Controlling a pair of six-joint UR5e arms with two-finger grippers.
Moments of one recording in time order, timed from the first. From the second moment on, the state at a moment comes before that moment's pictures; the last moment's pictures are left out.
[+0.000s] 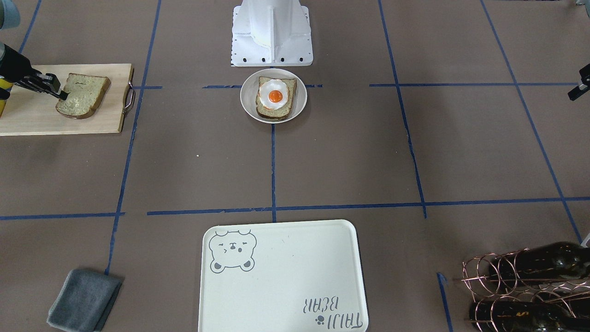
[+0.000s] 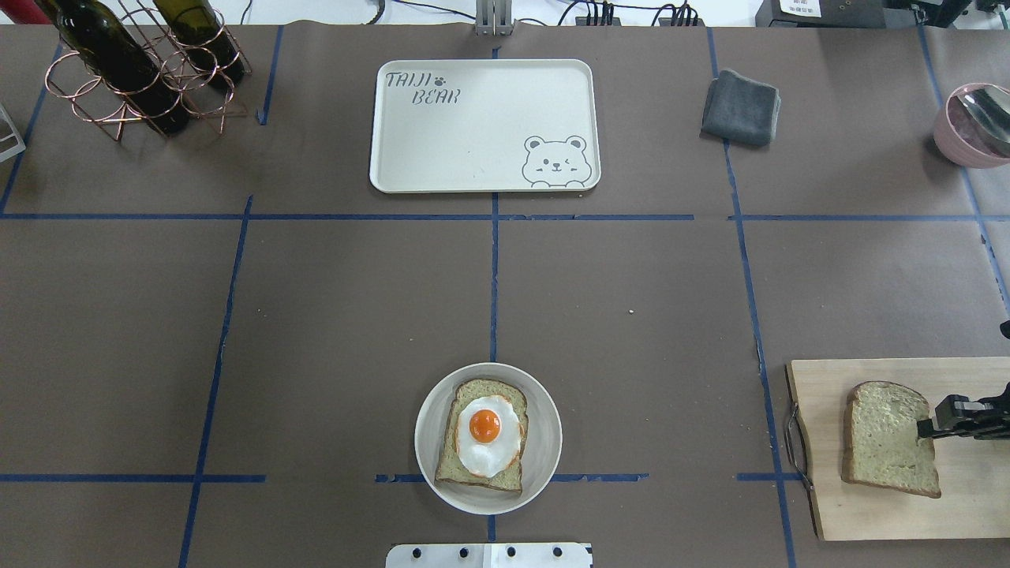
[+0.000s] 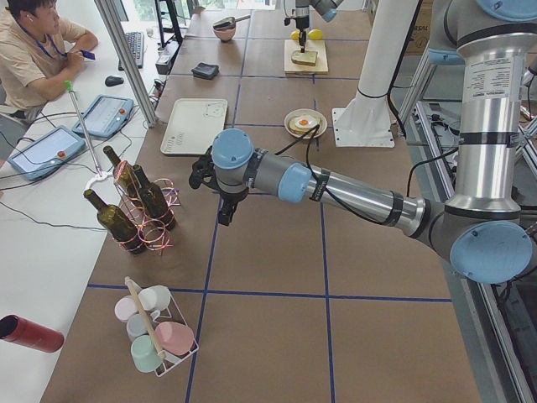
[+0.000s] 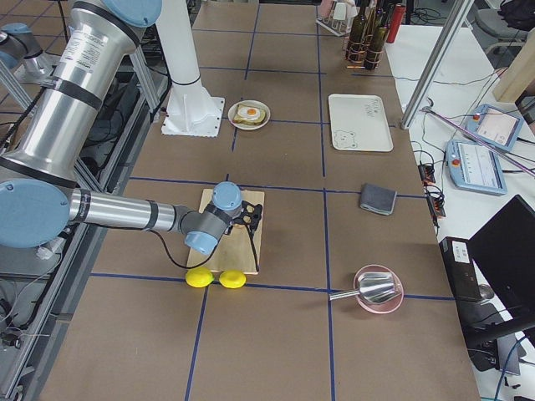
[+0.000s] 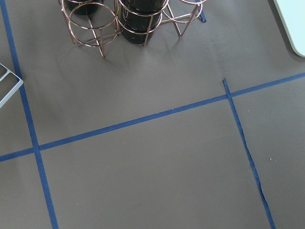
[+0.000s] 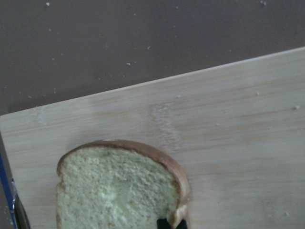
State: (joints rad) left arm -1.50 -1.54 -1.90 -1.63 -2.56 -0.04; right arm 0.79 -2.01 1.71 -0.38 2.32 1.31
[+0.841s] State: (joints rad) left arm -1.50 -1.54 -1.91 -1.63 -2.56 -0.04; right arm 0.77 -1.76 1.71 -0.15 2.38 1.66
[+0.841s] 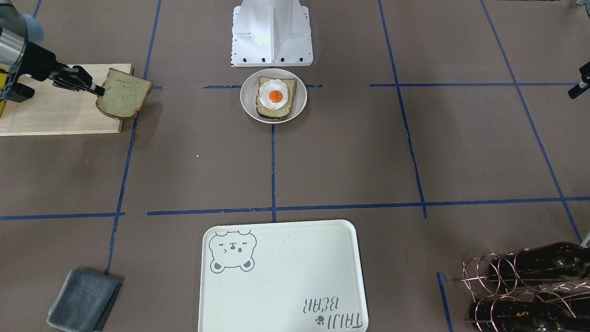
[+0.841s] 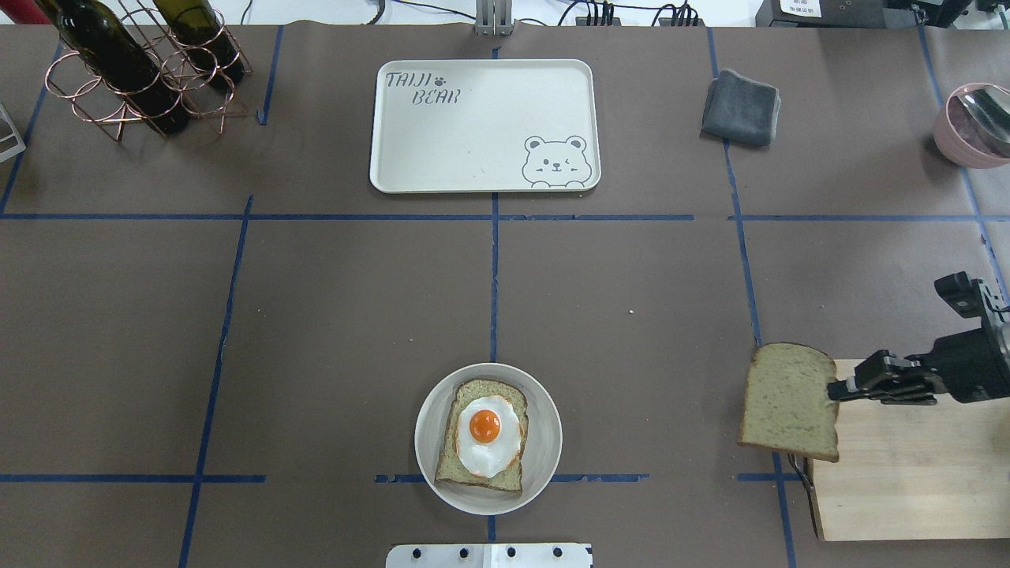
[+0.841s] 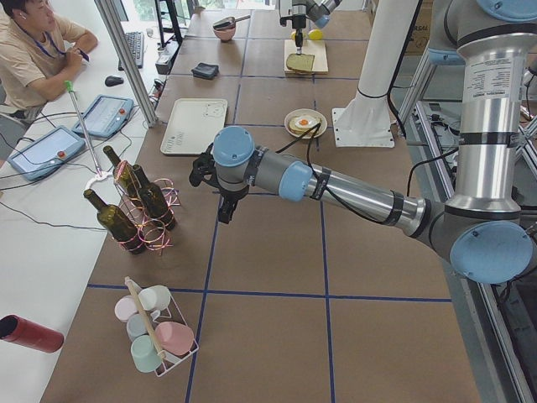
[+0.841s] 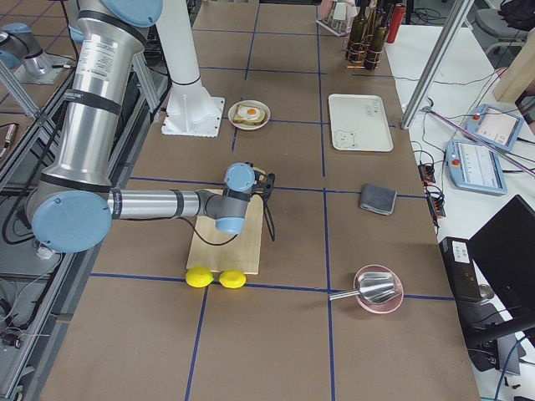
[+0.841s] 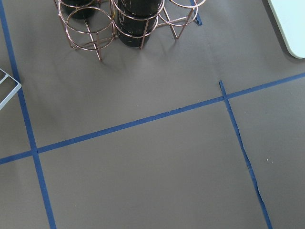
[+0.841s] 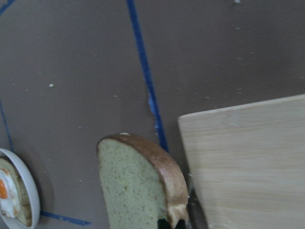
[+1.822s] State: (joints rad) left arm -1.49 -1.54 -1.91 -1.63 -2.56 -0.04; right arm 0.45 -1.27 1.58 -0.23 2.10 1.84
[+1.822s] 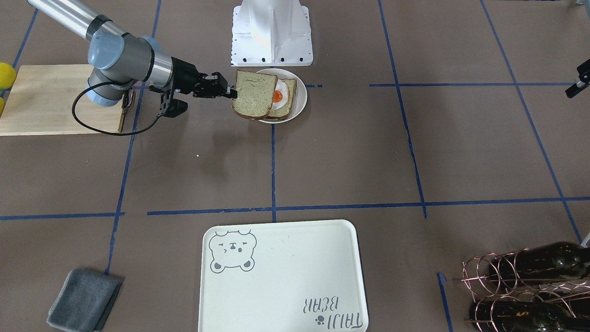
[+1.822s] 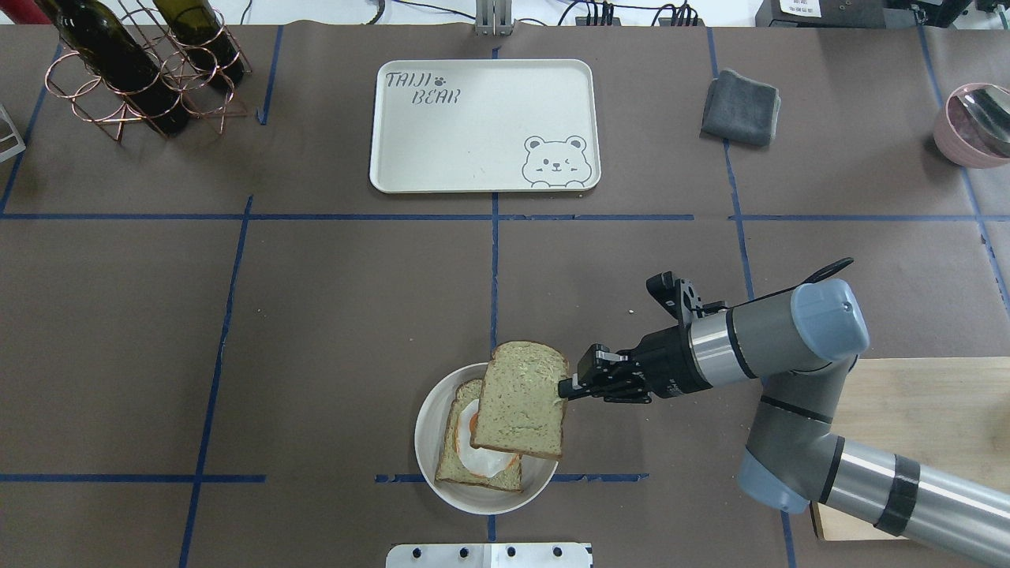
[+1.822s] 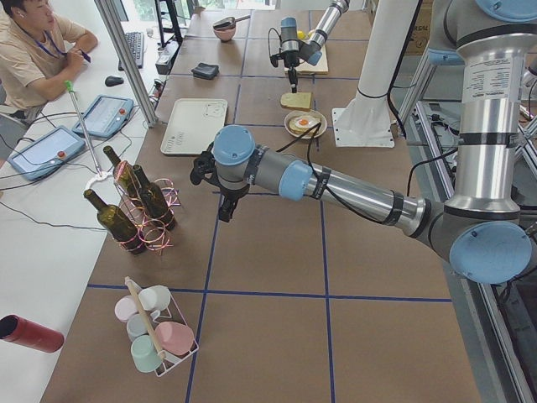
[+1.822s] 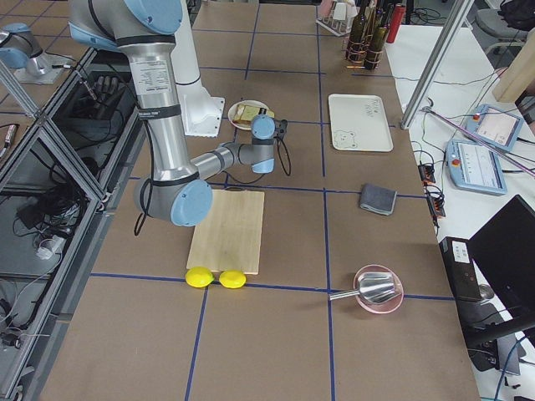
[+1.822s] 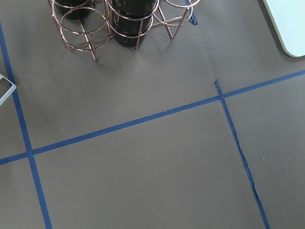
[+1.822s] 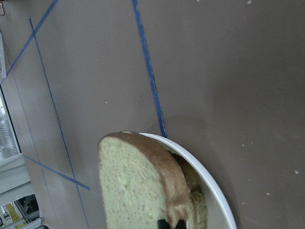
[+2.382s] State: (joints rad) left arm -1.49 -1.54 -1.91 -1.63 -2.56 -0.04; right arm 0.35 -1.26 1.58 -0.27 1.95 1.84
